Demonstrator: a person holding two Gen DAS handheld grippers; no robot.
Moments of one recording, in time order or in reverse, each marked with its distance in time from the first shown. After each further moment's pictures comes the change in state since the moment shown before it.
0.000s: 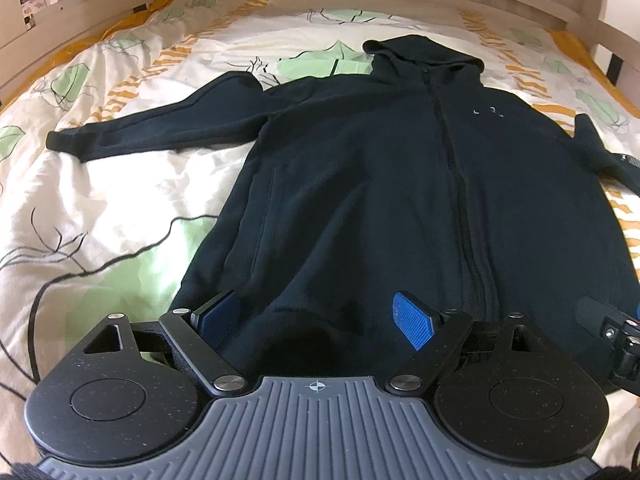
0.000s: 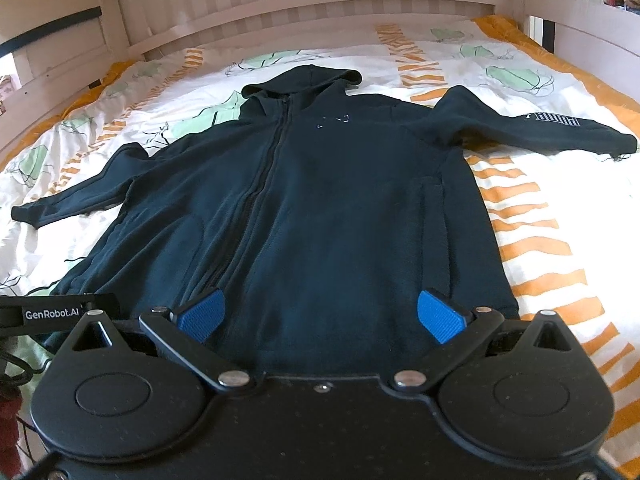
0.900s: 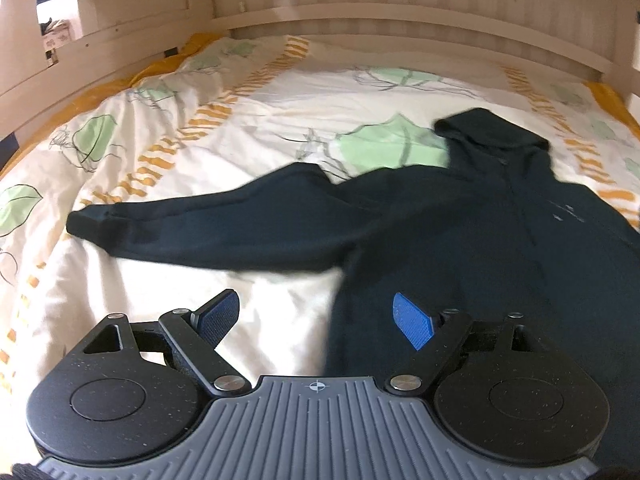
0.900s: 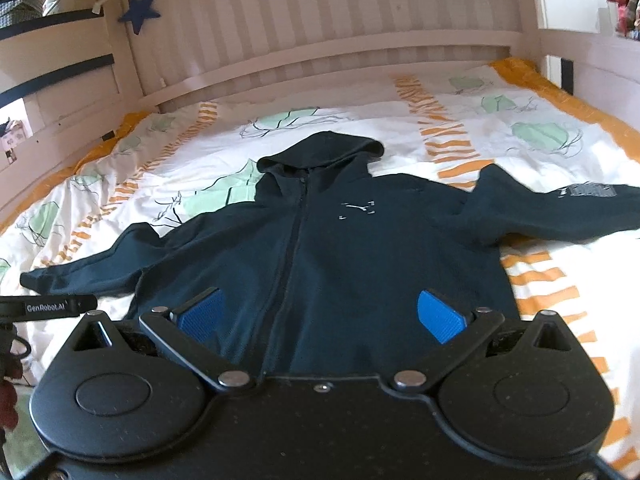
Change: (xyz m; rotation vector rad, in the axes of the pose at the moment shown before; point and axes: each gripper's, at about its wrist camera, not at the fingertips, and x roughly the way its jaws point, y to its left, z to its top) left arm 0.046 0.076 0.095 -0.037 -0.145 0.075; right arm 0.033 0.007 0.073 0.023 -0.134 0.084
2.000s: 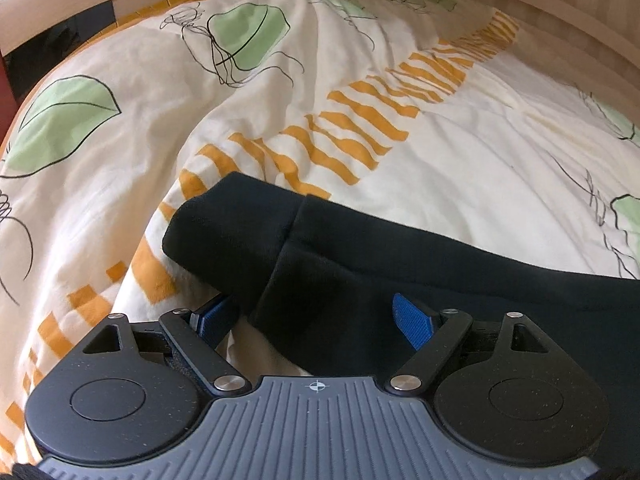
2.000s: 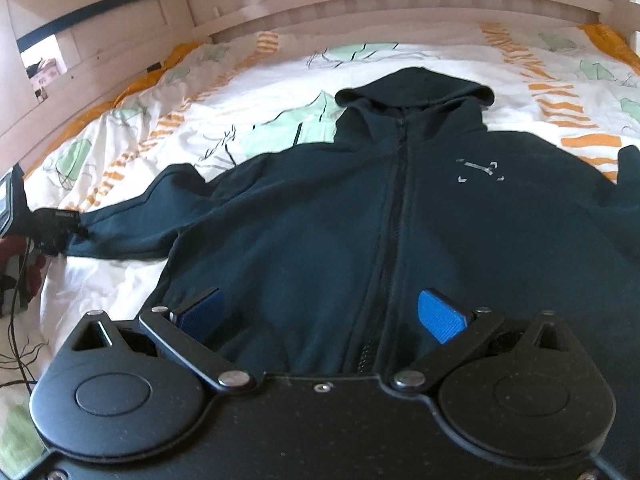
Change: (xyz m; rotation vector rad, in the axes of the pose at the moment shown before) left arm 0.179 0.231 0.055 -0.358 0.146 0.246; right arm 0.096 0.058 0.003 -0.110 0.192 0.139
